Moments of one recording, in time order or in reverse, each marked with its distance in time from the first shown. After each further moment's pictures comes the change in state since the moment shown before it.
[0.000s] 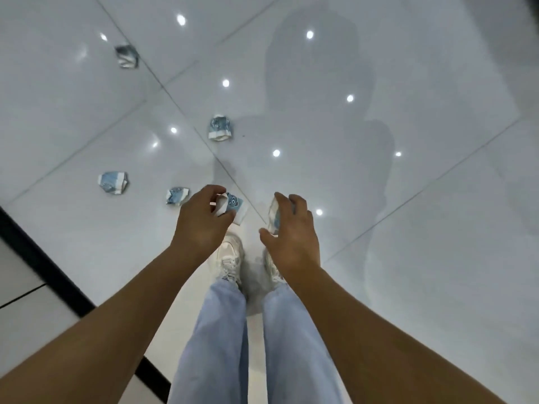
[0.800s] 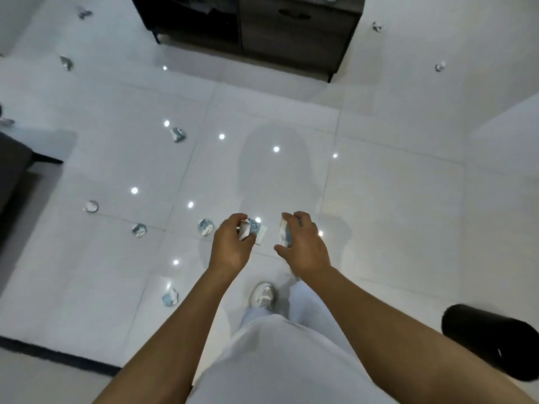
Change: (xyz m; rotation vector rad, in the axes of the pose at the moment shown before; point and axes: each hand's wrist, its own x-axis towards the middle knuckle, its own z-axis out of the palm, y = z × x) left_hand -0.253 0.199 -0.123 0.256 -0.294 0.557; right_hand -0.297 -0.107 -0.190 0.296 0.433 0.277
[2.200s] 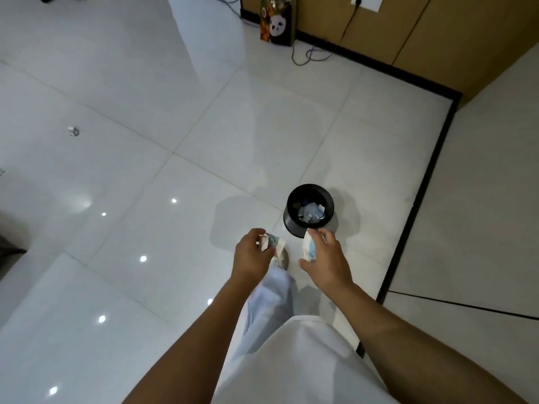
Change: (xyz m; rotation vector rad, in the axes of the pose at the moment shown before) left_hand -0.335 0.275 0.629 0.566 -0.995 0.613; right_hand -0.386 0.573 -0.180 0.602 0.684 1.061
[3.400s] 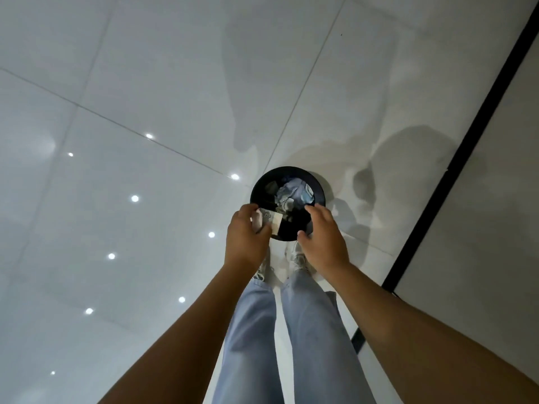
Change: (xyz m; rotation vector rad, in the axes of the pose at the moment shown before) left_hand 0.320 -0.015 0.226 0.177 -0.078 -0.207; right_hand 0.345 0.179 0.069 0.131 -0.165 0.160
